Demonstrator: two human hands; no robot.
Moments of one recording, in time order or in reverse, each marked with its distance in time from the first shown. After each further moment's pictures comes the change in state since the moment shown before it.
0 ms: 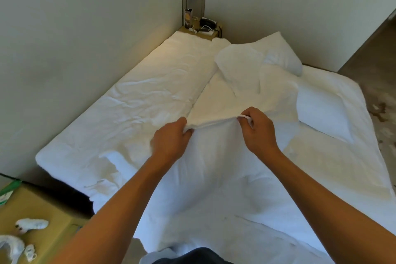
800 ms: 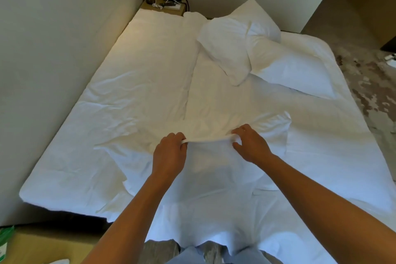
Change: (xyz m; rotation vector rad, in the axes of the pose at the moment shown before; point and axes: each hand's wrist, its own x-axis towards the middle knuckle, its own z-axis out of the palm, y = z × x) left_hand 0.018 -0.154 0.000 -0.154 -0.219 0.064; right_hand -0.037 -0.023 0.153 -0.444 -0.437 0.316
